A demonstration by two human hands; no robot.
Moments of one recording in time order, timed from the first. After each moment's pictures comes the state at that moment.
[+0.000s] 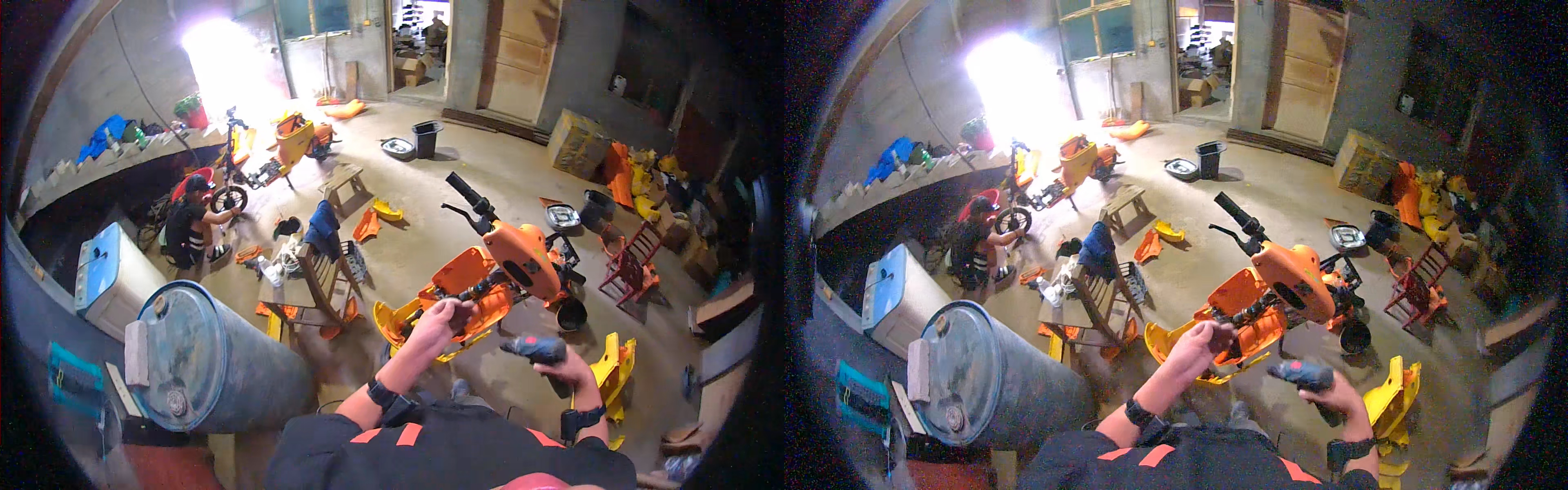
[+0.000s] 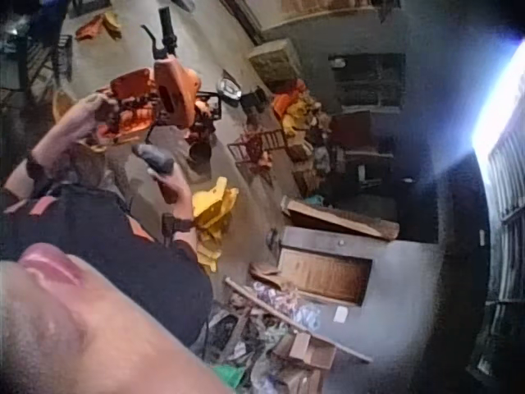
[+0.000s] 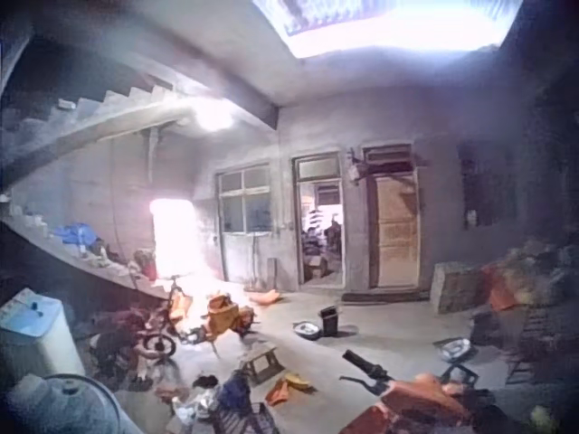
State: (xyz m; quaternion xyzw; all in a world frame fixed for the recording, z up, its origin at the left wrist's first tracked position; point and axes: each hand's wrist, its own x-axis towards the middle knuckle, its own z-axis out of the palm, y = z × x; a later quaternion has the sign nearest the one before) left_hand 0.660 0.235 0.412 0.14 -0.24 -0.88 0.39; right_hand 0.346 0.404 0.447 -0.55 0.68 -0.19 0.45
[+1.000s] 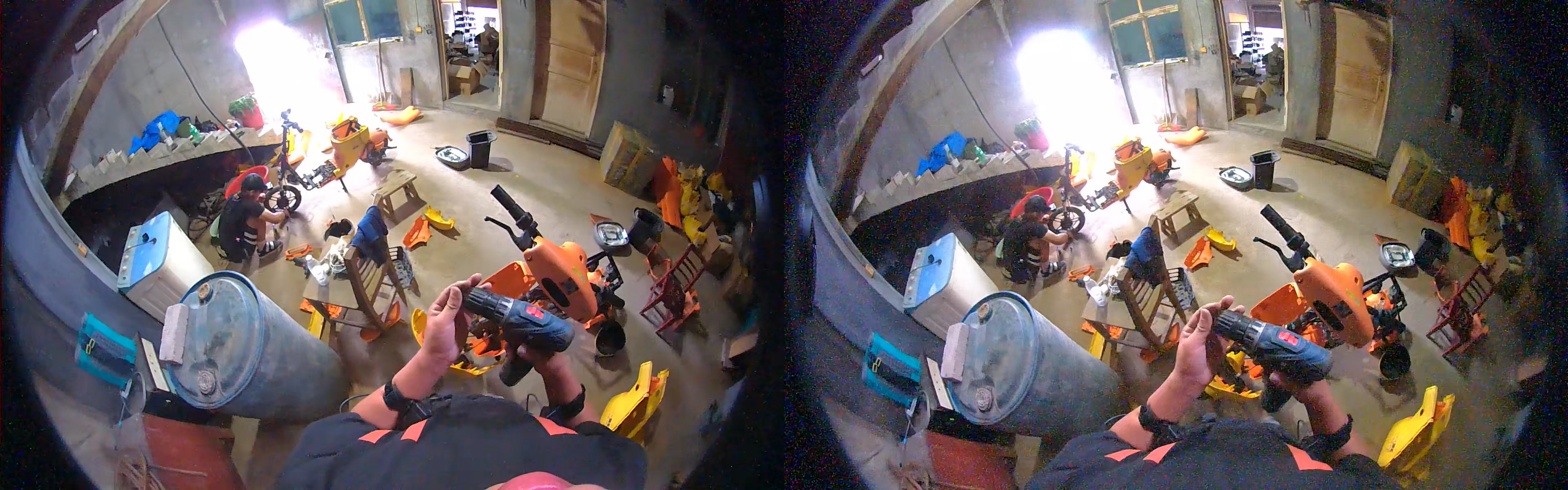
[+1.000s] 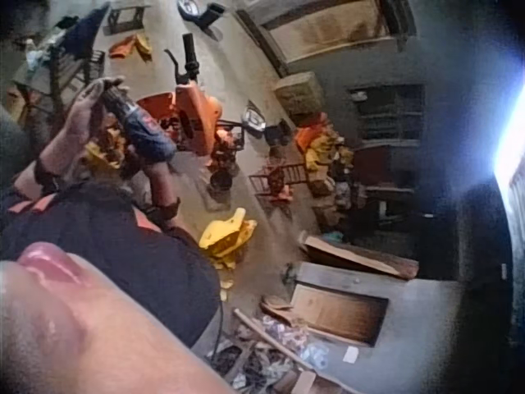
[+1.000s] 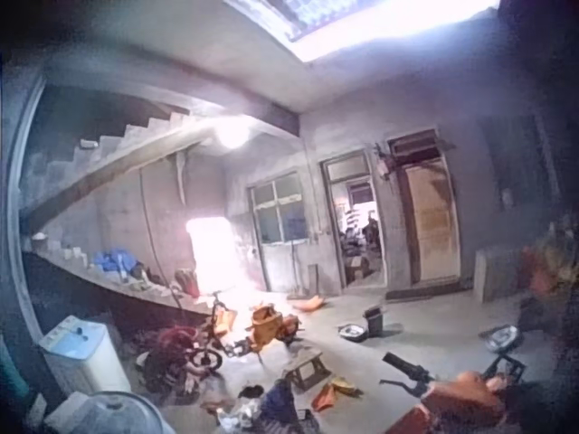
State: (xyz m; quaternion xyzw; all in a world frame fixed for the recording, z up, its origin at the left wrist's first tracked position) left_hand 0.674 0.242 0.511 0.09 -0.25 -0.74 0.62; right_hand 0.465 0.301 0.478 -0.54 0.34 -0.49 0.59
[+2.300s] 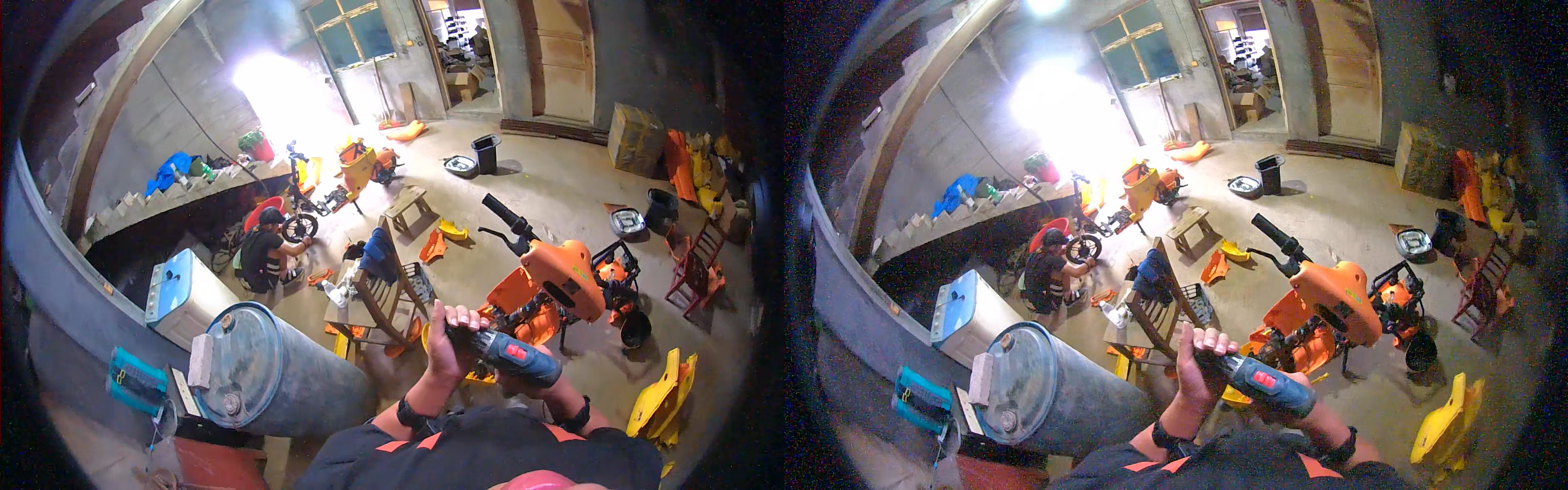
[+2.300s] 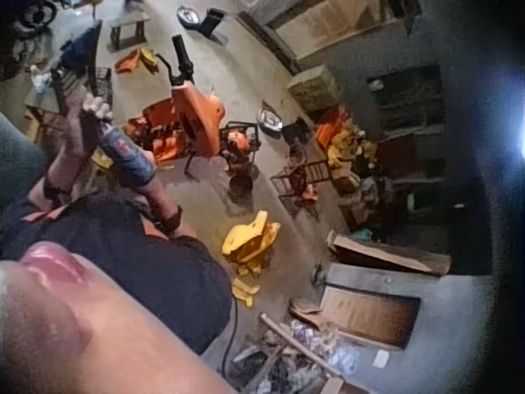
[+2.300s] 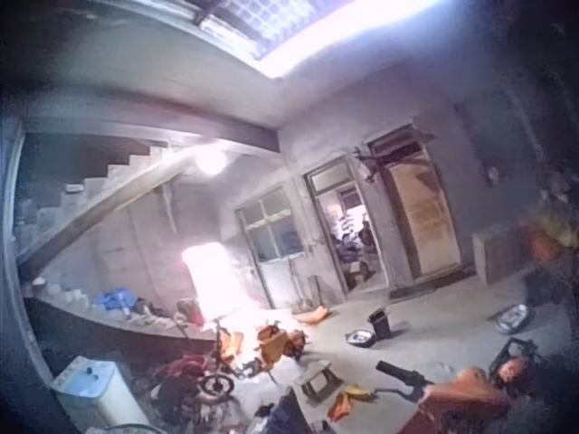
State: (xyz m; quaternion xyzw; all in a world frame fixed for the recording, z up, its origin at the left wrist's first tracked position) left_hand 0.635 0.261 0.544 0.07 -0.16 -0.76 0.63; right_hand 0.461 0.317 0.501 -0.75 0.30 -0.47 0.34
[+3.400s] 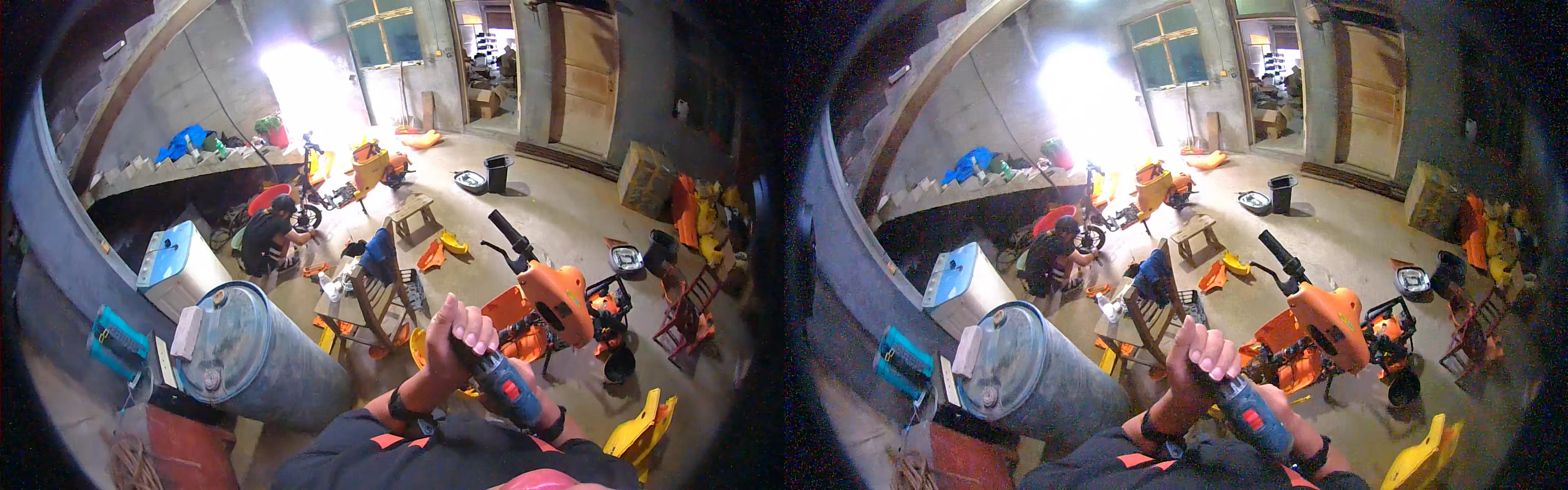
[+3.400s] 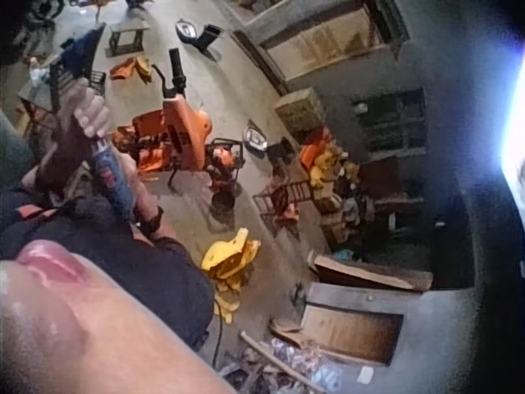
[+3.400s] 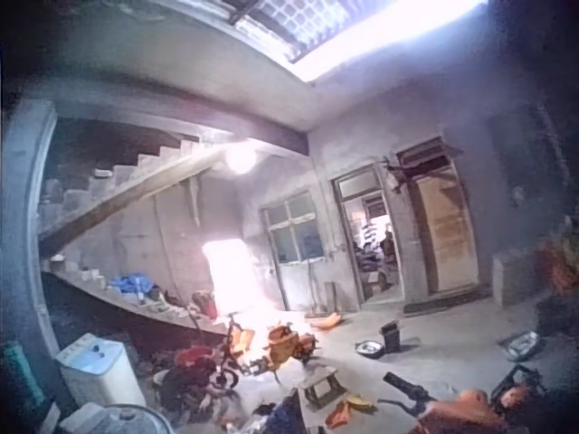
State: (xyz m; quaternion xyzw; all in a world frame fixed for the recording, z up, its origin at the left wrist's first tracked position) left_hand 0.621 0.276 0.589 -0.11 -0.25 -0.76 0.59; right_hand 0.466 0.328 0.512 -0.72 0.34 -0.45 0.41
